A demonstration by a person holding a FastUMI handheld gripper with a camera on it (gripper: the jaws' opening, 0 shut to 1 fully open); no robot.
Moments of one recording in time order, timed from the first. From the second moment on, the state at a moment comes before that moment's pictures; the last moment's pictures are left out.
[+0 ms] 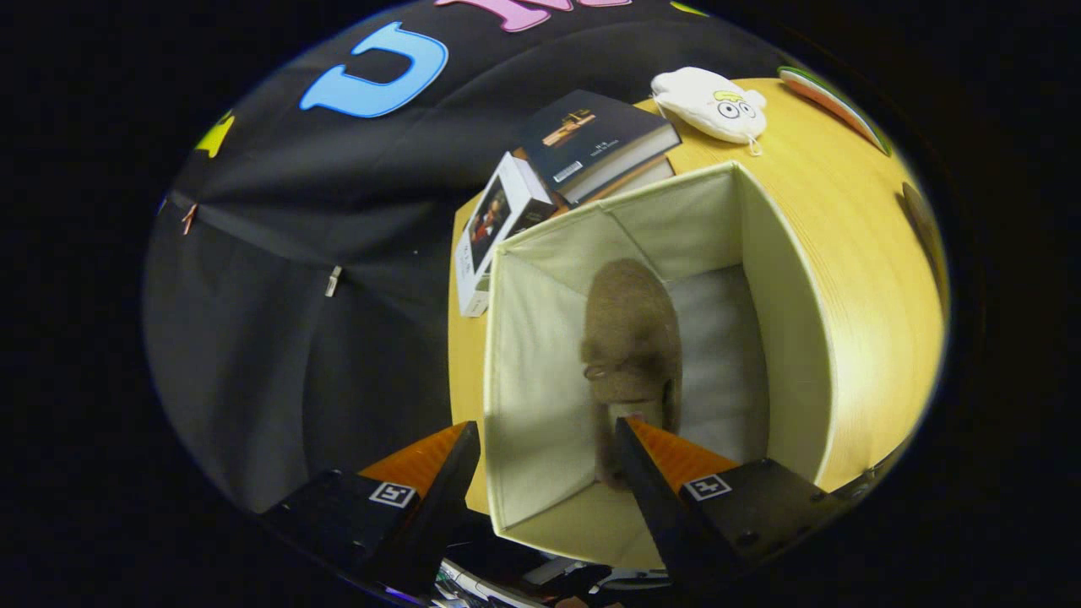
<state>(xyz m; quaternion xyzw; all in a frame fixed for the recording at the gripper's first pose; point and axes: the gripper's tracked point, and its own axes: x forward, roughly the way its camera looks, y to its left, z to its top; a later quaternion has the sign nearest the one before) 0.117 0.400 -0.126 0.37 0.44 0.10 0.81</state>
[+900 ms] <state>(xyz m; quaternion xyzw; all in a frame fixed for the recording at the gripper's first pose) 0.042 0.069 -0.079 0.21 0.31 0.04 0.93</state>
